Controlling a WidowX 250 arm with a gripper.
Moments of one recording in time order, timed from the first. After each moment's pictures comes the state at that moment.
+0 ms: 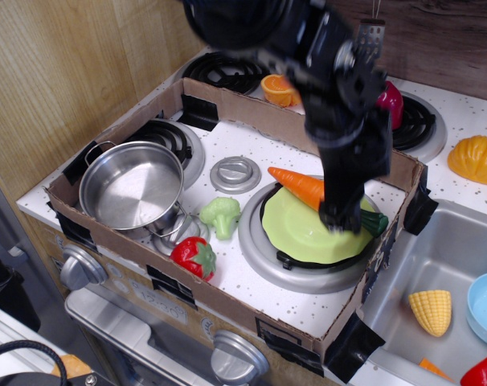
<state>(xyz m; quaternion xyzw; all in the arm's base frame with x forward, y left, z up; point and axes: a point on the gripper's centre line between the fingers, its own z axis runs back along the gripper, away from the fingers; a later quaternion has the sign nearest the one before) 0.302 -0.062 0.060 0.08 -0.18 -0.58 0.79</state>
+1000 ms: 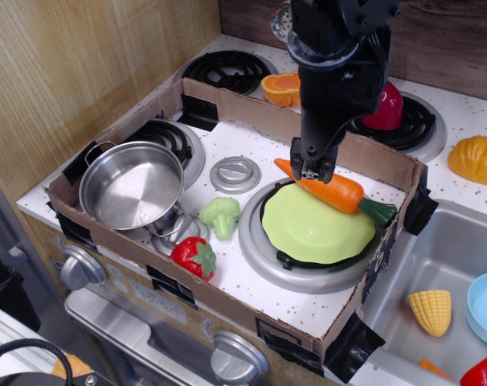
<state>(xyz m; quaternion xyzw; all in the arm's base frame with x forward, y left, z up) 0.281 -0.047 0.118 0.14 -0.13 -0.56 0.80</state>
